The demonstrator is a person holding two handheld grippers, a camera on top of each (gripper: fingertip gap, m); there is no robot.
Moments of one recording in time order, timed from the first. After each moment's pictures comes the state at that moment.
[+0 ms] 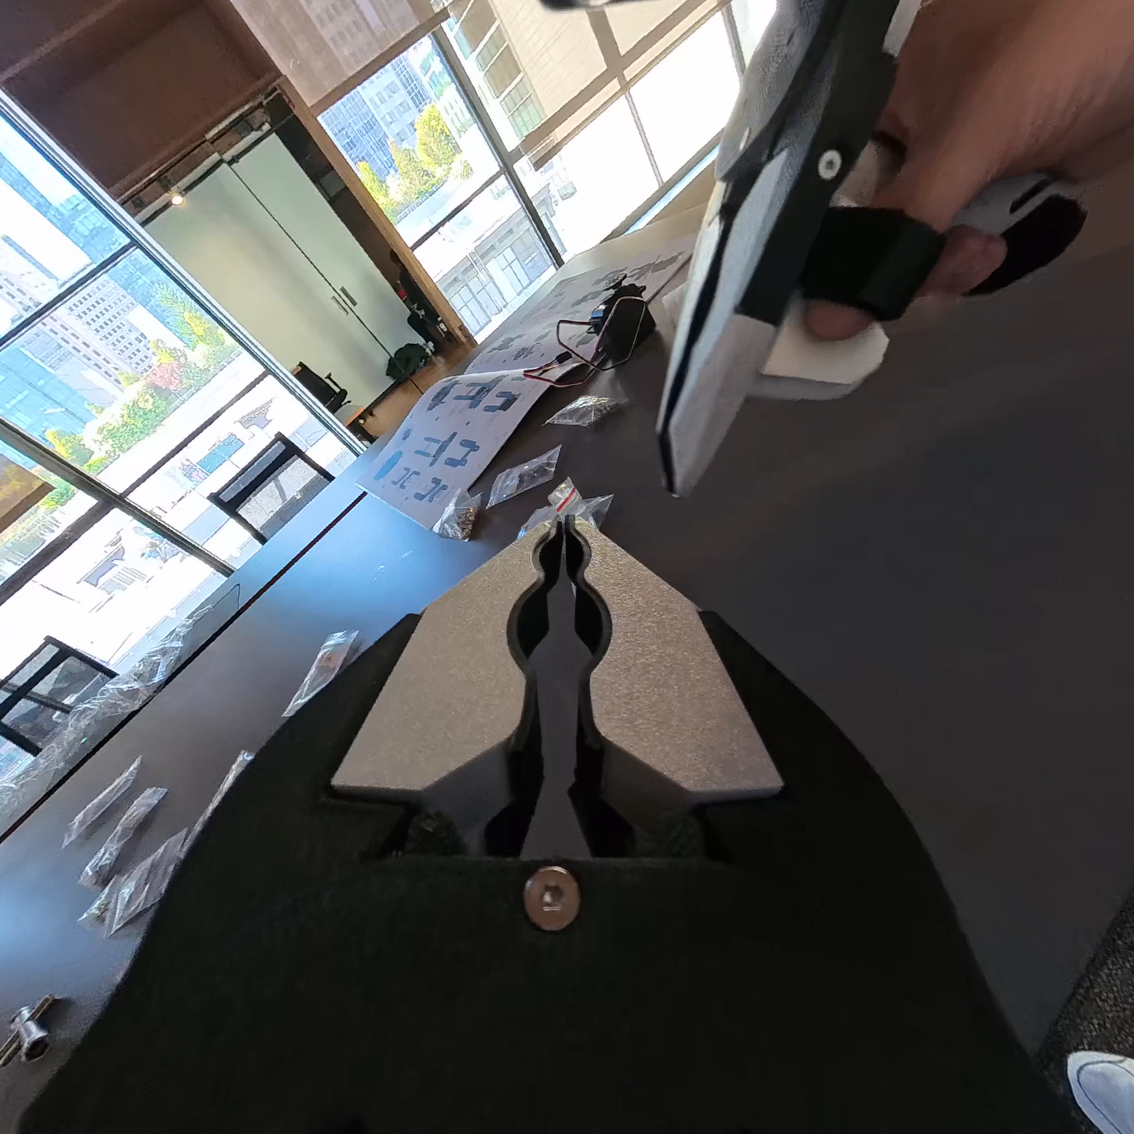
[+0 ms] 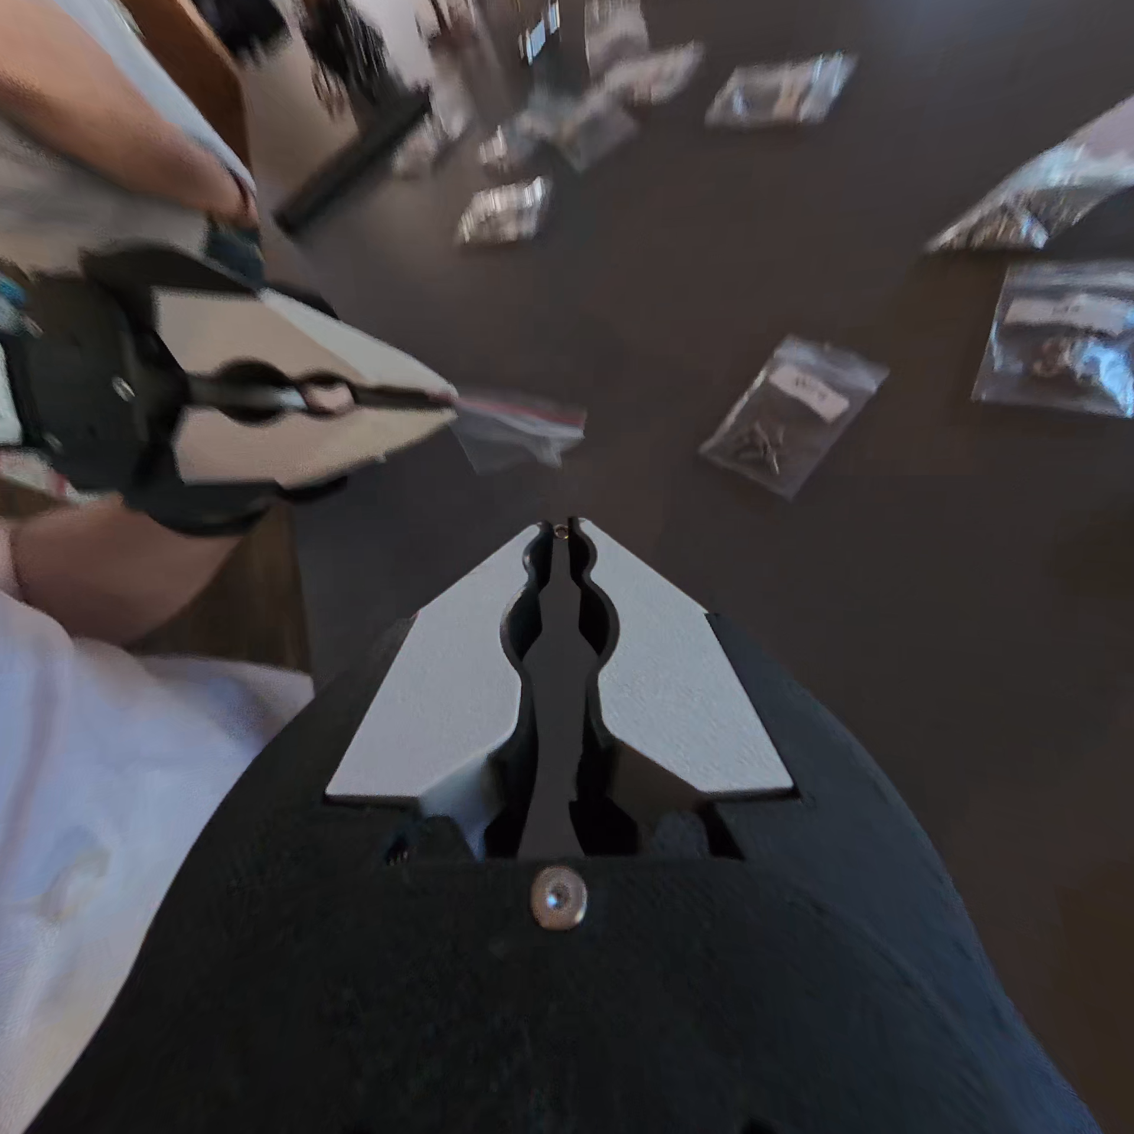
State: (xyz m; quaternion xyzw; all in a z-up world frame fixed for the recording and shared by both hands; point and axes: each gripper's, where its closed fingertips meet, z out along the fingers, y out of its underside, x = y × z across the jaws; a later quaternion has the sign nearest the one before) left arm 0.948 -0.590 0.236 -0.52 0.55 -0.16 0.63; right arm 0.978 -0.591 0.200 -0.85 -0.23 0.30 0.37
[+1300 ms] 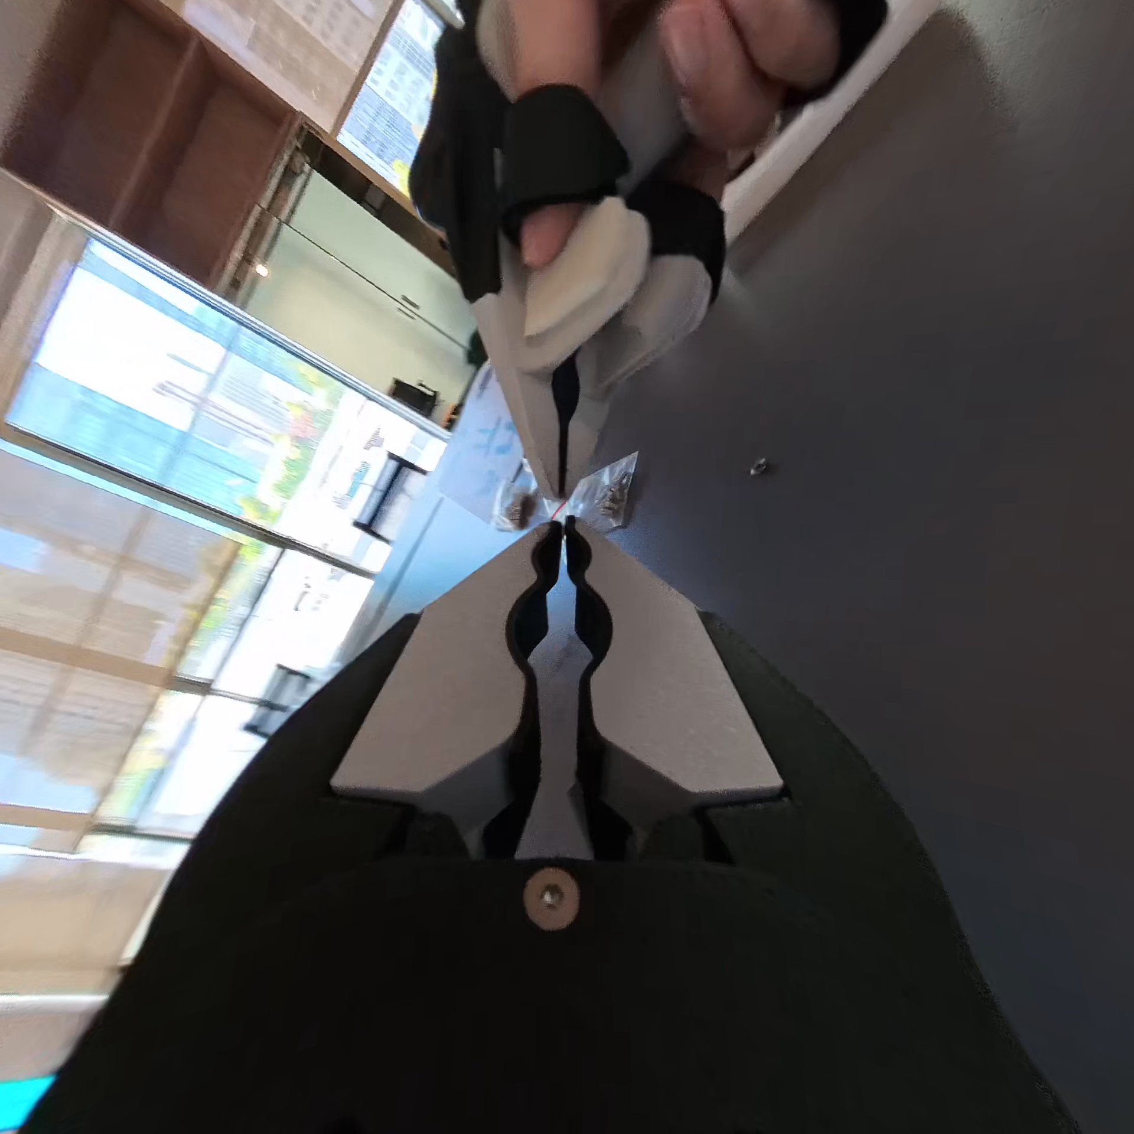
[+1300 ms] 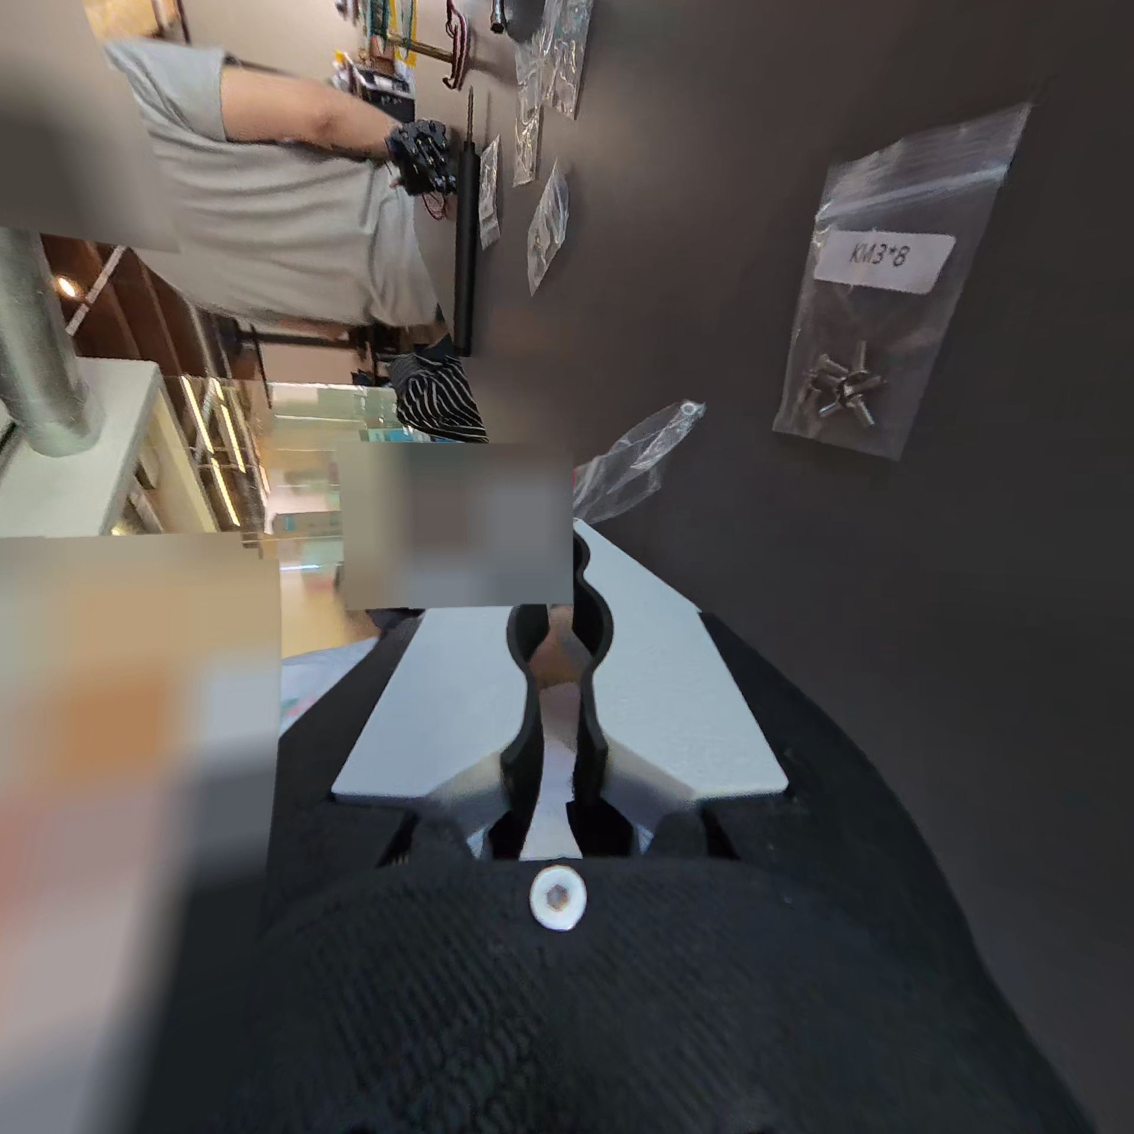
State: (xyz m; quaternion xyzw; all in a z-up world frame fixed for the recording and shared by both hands) left arm 0.957 -0.578 0.217 -0.46 0.61 0.01 0.65; right arm 0.957 -0.568 0.213 -0.83 0.03 0.55 0.10
